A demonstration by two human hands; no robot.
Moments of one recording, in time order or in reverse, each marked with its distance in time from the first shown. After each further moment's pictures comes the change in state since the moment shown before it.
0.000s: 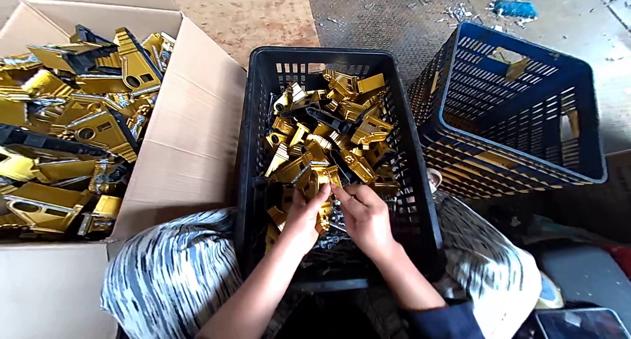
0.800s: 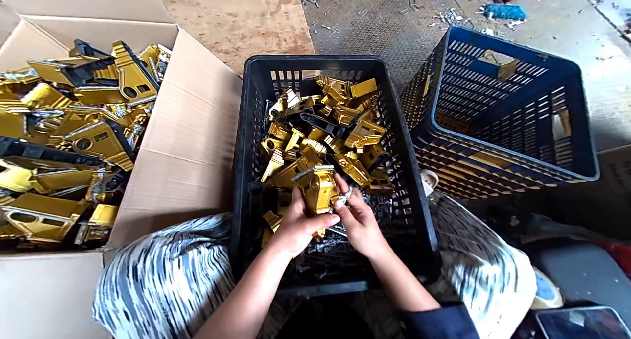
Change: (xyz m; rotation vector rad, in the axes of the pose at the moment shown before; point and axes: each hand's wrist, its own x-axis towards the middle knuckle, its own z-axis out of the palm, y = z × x) left_hand -0.001 0.008 -0.013 0.205 -0.350 0.137; right_hand -0.008 0.000 0.000 0.723 -0.133 0.544
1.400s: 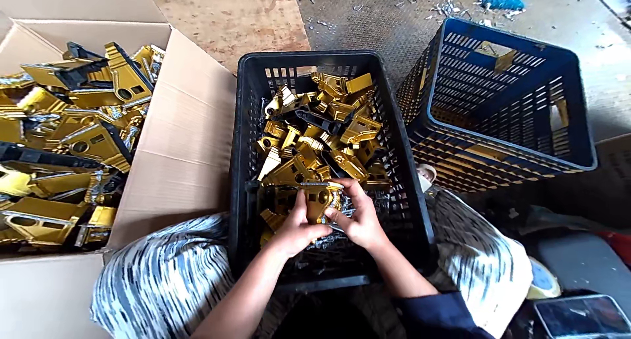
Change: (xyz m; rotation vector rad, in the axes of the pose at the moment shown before) left_hand -0.003 -0.018 -0.012 0.263 -0.113 -0.063; right_hand 0.008 0.011 -0.010 -0.082 -0.008 -0.175
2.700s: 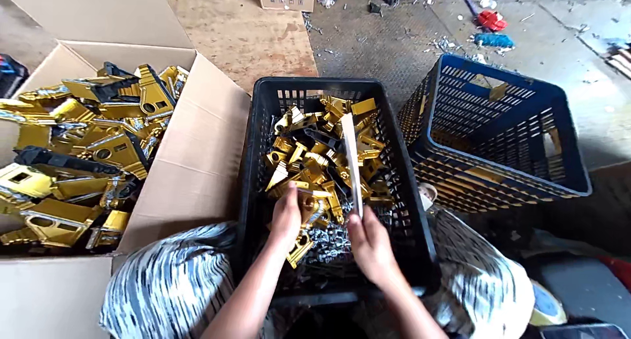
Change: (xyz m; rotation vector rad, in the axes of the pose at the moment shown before) left_hand 0.014 0.034 -0.007 0.220 0.614 -0.006; right_hand -0.021 -0.056 0.004 -0.175 0.072 0.327
